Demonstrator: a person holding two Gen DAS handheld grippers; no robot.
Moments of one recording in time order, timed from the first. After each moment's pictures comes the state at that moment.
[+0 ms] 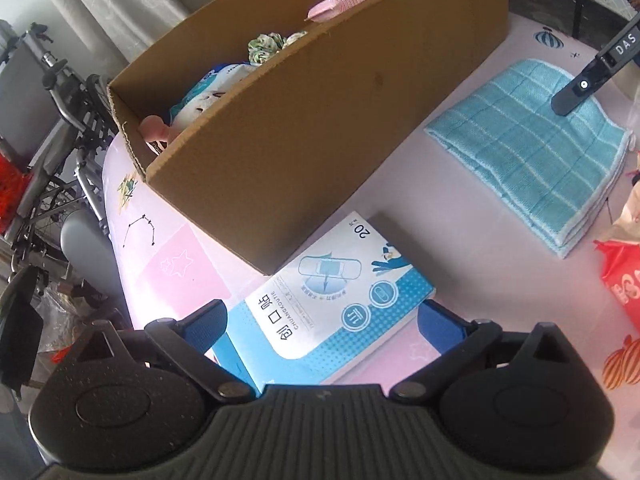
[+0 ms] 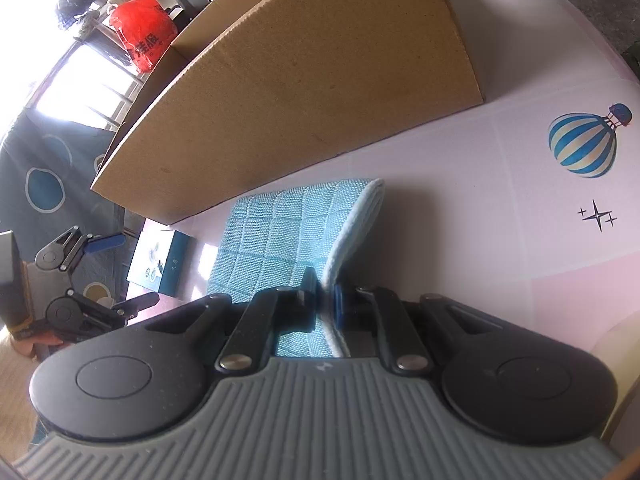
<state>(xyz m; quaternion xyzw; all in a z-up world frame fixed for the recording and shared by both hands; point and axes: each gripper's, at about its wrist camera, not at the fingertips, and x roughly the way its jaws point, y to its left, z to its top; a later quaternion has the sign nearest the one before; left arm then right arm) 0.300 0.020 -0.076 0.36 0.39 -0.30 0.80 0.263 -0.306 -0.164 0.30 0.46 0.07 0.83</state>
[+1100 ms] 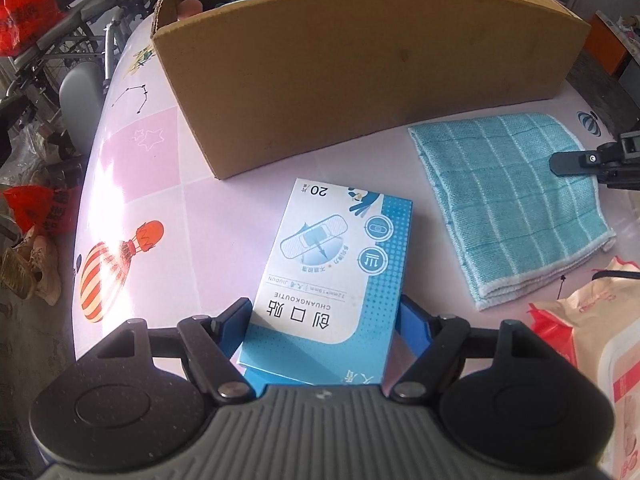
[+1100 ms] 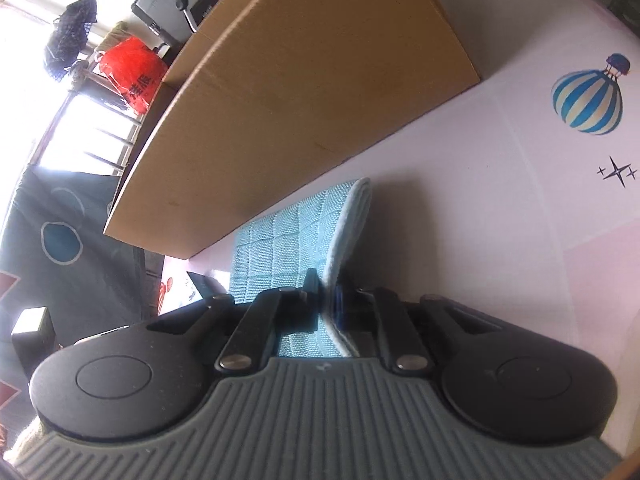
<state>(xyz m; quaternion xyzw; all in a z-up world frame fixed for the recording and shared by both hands) 0.321 0.010 -0.144 0.17 0.53 -0.23 0.80 0.255 -0.299 -0.169 0.38 0.42 0.05 0.82</state>
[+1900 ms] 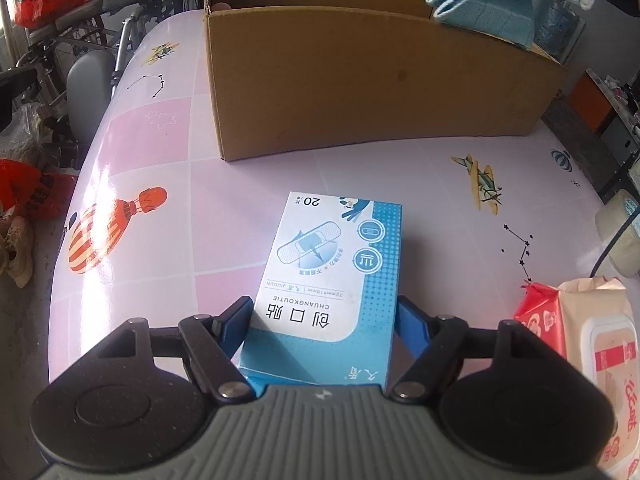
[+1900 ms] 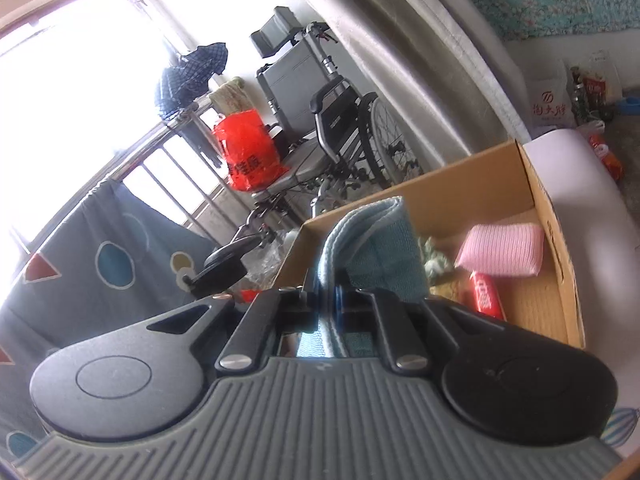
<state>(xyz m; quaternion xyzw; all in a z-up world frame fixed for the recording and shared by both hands) 0.284 0.050 -0.129 0.08 0.49 -0.25 0.83 0.356 -0.316 0.025 0.29 0.26 0.12 0.91</state>
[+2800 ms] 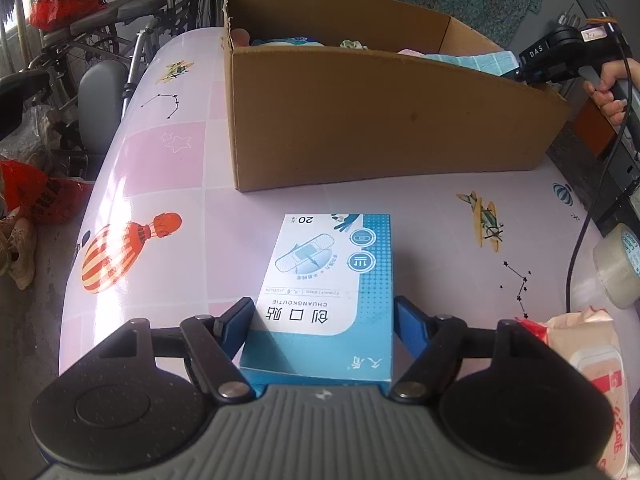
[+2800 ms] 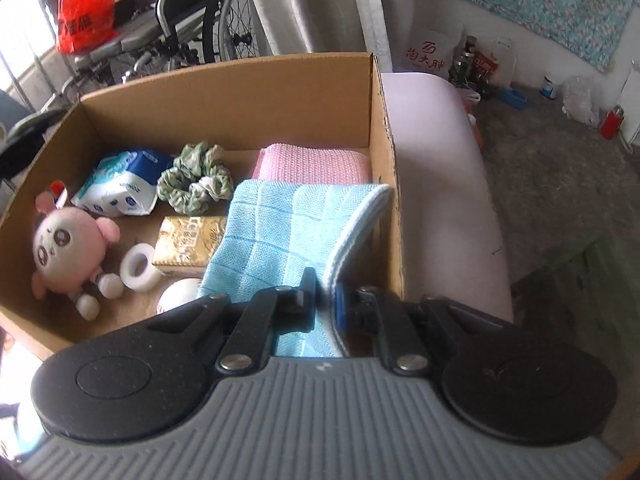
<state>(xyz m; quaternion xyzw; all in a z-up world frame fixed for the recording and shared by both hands) 0.281 0.055 -0.111 0.06 0.47 -0.24 0.84 0.462 -0.334 -0.074 0.05 0.47 -0.06 0.88</state>
